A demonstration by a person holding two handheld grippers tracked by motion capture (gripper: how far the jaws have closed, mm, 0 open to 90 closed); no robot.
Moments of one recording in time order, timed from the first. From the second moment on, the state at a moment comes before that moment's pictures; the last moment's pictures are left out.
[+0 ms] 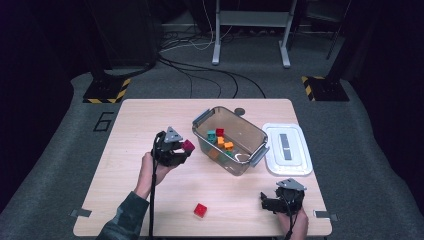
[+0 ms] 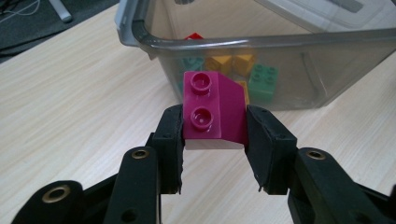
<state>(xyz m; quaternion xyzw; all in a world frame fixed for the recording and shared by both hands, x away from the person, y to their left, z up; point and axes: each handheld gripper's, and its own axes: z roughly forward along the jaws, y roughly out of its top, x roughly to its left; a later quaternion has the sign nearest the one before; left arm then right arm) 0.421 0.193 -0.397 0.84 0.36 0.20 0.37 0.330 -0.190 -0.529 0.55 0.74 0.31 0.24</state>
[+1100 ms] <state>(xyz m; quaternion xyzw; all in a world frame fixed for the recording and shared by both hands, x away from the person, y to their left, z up) 0.461 0.177 -0.325 0.83 0.33 0.26 0.38 0.330 -0.190 -0.529 0.55 0.74 0.31 0.24</state>
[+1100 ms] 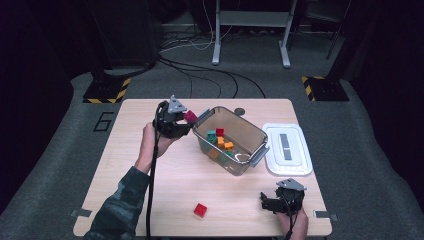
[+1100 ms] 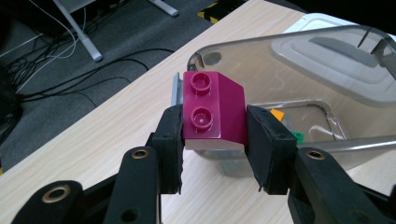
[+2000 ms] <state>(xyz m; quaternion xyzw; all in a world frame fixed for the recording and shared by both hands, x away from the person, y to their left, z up) 0.510 0.127 -0.351 0.86 0.32 0.22 0.34 0.330 -0.190 -0.529 0.55 0.74 0.31 0.24</state>
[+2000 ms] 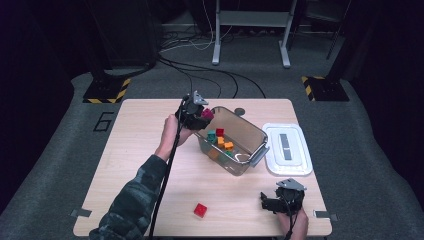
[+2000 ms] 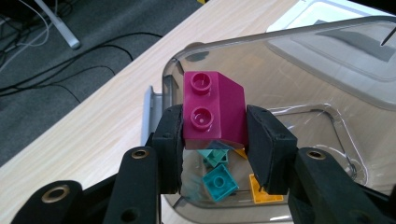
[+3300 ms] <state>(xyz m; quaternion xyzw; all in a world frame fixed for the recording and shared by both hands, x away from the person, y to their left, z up) 0.458 0.171 -0.356 0.84 0.35 0.22 0.35 0.330 -0.191 -0.529 0.55 0.74 0.31 0.24</state>
